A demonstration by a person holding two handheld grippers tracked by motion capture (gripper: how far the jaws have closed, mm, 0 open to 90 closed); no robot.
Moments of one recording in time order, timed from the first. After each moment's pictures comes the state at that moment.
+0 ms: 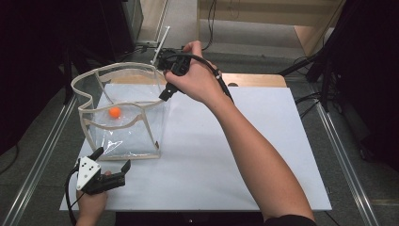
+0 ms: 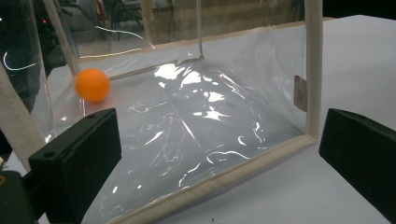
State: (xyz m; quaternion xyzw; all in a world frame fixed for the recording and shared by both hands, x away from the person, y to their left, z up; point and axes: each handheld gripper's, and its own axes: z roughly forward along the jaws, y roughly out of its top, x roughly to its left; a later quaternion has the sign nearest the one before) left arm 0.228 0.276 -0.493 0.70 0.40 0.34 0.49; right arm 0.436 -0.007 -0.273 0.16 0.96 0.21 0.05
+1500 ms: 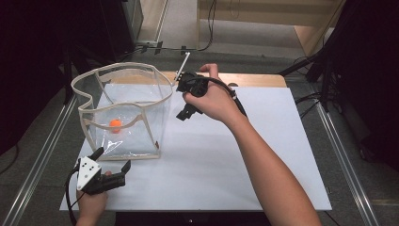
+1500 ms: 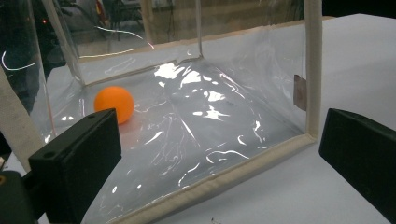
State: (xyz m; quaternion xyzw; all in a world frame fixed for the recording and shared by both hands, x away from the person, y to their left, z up) left arm 0.228 0.275 -0.493 0.70 0.40 0.34 0.49; right arm 0.415 -0.046 -0.326 0.18 0.96 0.20 0.04
